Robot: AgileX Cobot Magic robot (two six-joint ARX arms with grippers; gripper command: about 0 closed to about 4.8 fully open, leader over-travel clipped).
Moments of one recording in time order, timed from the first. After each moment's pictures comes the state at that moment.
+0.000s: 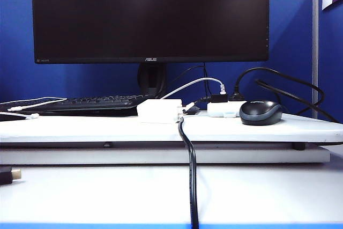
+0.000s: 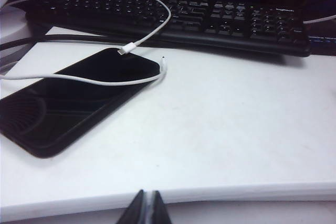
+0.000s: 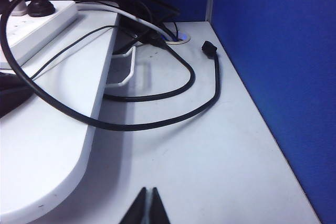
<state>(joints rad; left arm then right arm) -0.01 0.00 0.01 -0.16 0.06 -0.04 -0.01 0.00 0.01 -0.17 0.08 0.03</state>
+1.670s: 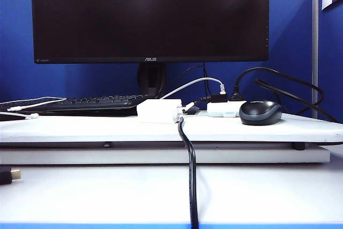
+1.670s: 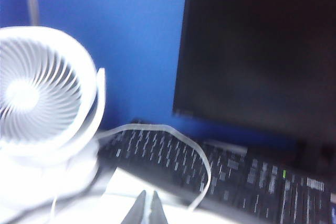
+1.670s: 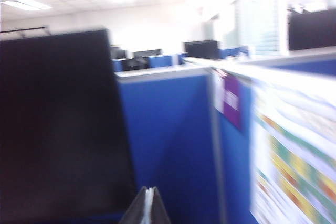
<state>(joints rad) -0.01 0.64 0.78 -0.12 -0.16 -0.08 -0.01 0.49 0.90 -0.10 0.06 0.11</state>
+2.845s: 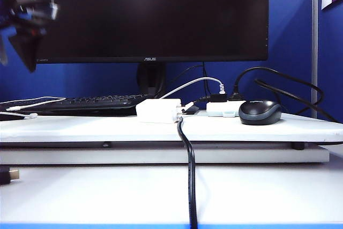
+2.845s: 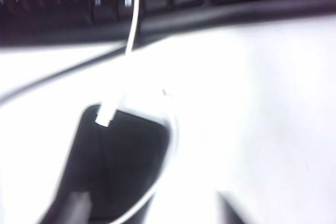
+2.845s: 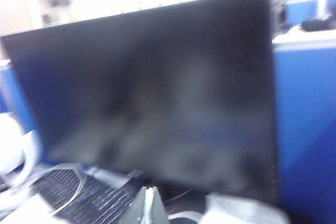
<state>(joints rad) -0.13 1.55 1.34 -0.72 -0.15 0.26 0.07 0.83 1.18 -0.18 -0.37 0.21</state>
